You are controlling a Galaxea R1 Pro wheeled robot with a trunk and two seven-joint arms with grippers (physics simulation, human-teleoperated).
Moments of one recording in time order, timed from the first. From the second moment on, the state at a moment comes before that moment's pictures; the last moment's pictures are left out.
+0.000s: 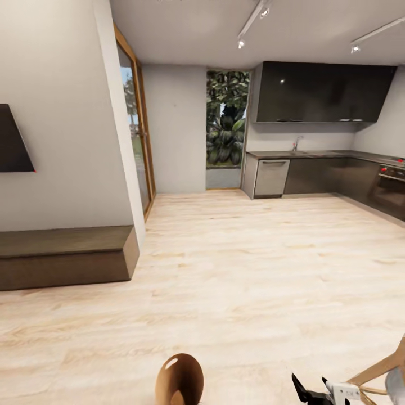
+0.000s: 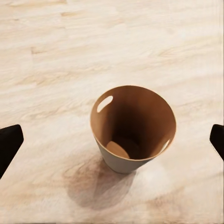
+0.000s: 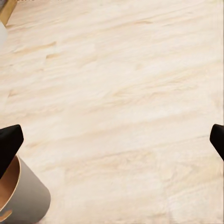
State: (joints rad) left arm 0.11 0.05 0.00 -0.88 -0.04 -0.33 -0.22; right arm 0.00 -0.04 -0.43 -0.94 -0.04 -0.18 0.47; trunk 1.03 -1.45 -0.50
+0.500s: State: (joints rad) left arm 0.10 0.05 0.00 -0.87 -0.04 -0.32 -0.23; right arm 0.00 -0.03 -0.42 -0.94 -0.03 -0.18 0.47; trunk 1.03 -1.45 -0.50
